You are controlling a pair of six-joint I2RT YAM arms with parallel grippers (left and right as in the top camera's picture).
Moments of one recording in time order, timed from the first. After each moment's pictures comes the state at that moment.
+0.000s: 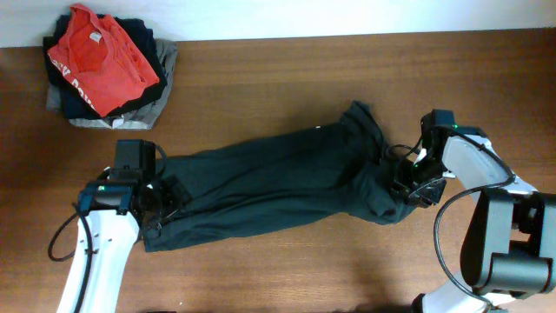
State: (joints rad) left arm 0.00 1.27 0.98 -1.06 -0.08 -0.63; right arm -0.14 1.80 1.10 -0.97 -0.14 0.42
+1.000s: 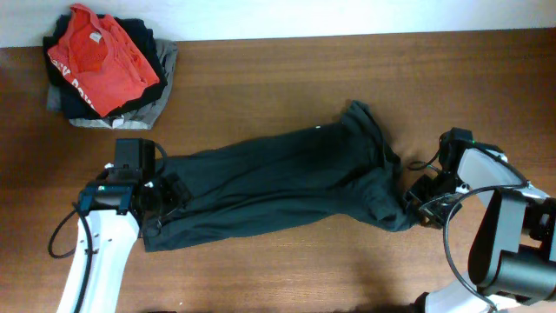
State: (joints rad) left arm 0.00 1.27 0.98 -1.03 -0.08 -0.60; right arm -0.26 1.79 0.99 -0.94 -0.11 0.58
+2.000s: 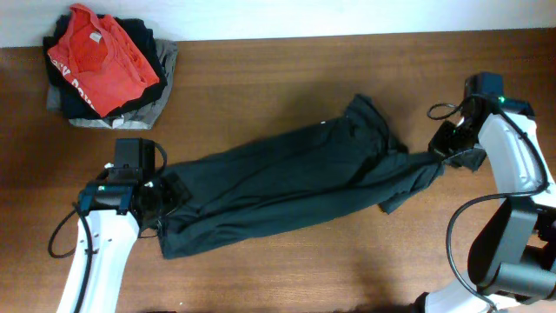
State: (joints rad) left arm 0.00 1.27 0.98 -1.03 -0.08 -0.60; right arm -0.26 1.79 1.39 -1.02 0.03 0.38
